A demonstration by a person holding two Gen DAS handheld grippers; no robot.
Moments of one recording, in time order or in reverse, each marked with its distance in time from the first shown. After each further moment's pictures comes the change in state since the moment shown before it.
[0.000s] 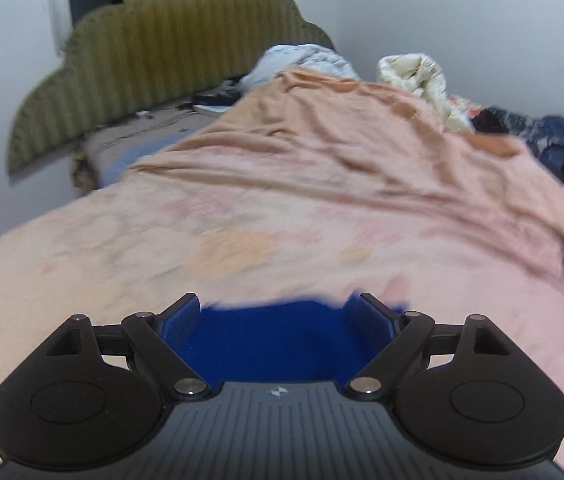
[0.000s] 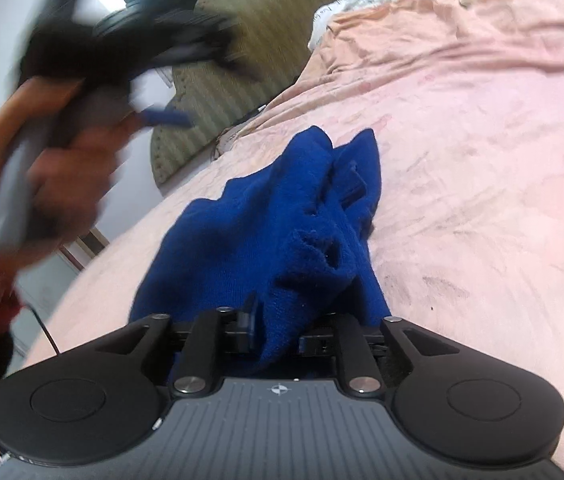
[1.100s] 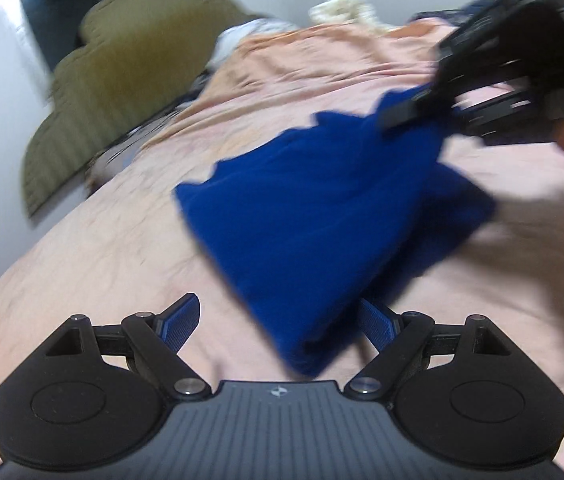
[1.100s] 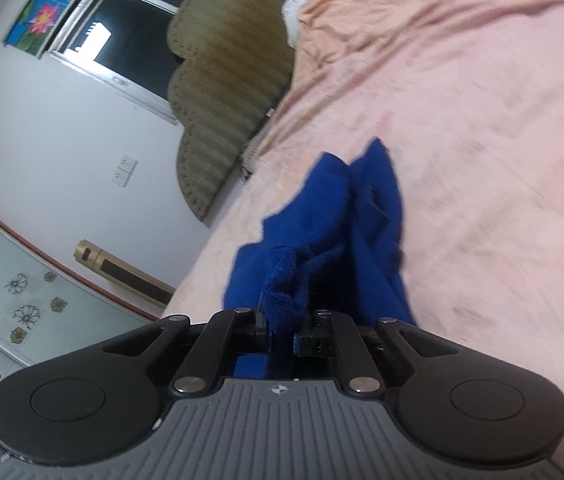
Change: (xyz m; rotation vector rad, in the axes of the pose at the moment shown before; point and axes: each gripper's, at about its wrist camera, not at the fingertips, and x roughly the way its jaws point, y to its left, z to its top) left arm -0.087 -0.002 -0.174 0.273 -0.002 0.067; right arm -0.015 -0.013 0.044 0.291 0.014 0.162
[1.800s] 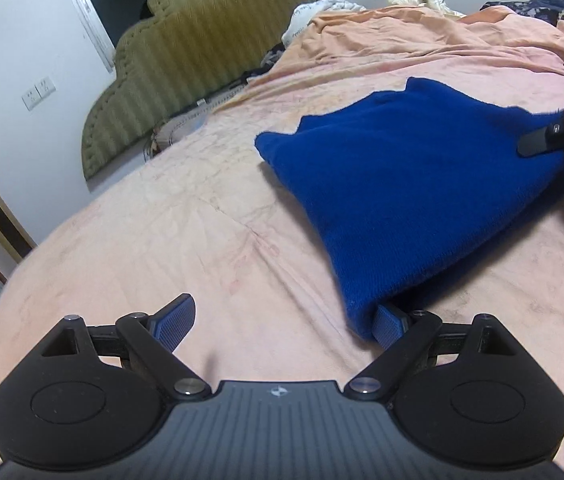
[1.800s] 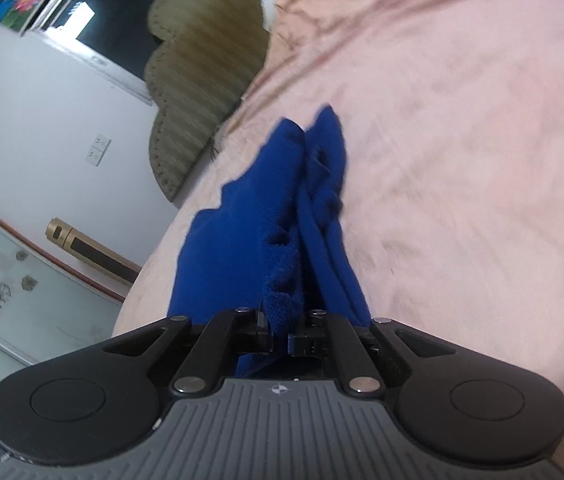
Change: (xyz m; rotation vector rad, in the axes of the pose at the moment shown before) left arm 0.005 0.029 -0.030 -0.077 0.047 0.142; right arm -0.016 -0.019 -0.028 -0.046 0.038 -0.104
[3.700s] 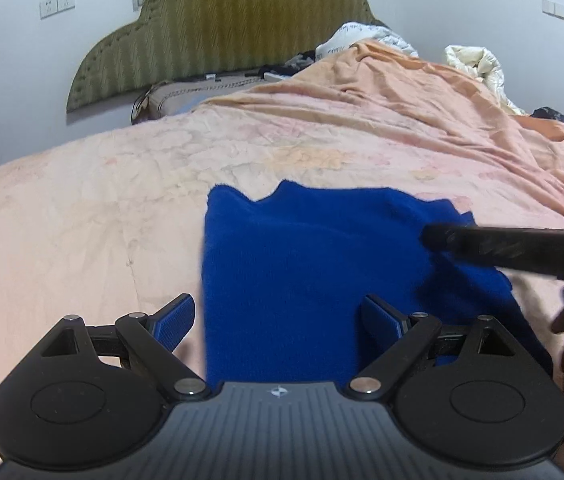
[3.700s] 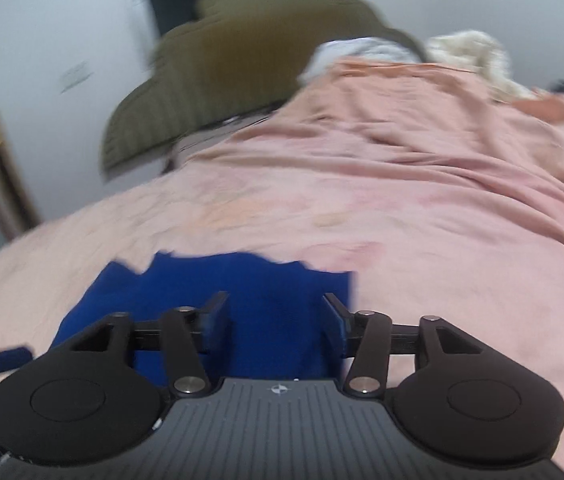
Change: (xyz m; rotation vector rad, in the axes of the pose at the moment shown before) left arm 0.087 -0.010 0.097 -0.367 0.020 -0.108; right arm 0.111 0.060 0.079 -0.564 -0.075 -0.299
